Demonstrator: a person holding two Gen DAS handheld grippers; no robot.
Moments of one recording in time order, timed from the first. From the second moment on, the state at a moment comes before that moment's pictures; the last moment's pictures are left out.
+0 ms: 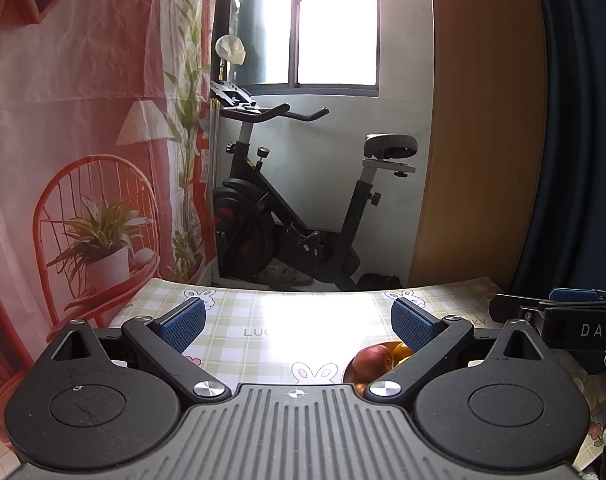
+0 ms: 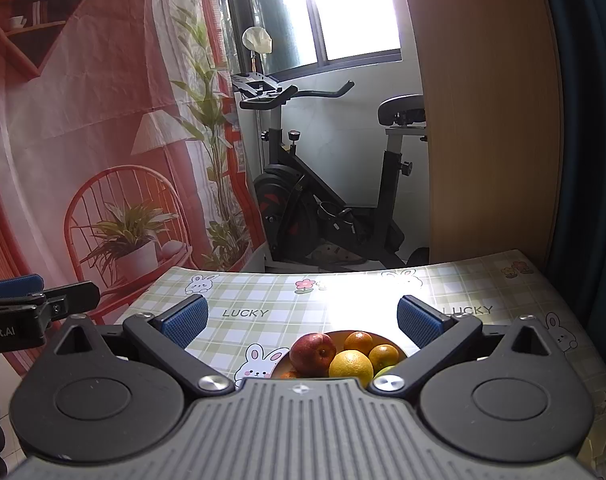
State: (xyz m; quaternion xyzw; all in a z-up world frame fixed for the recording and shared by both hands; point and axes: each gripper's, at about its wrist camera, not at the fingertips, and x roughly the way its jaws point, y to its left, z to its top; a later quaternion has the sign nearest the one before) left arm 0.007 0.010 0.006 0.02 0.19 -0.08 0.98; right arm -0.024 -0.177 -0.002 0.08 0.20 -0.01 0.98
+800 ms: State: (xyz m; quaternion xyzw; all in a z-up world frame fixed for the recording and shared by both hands) left arm 0.006 0.010 0.006 0.02 0.20 -0.08 0.98; right arm -0.025 -0.176 0.000 0.08 0.20 0.00 0.98
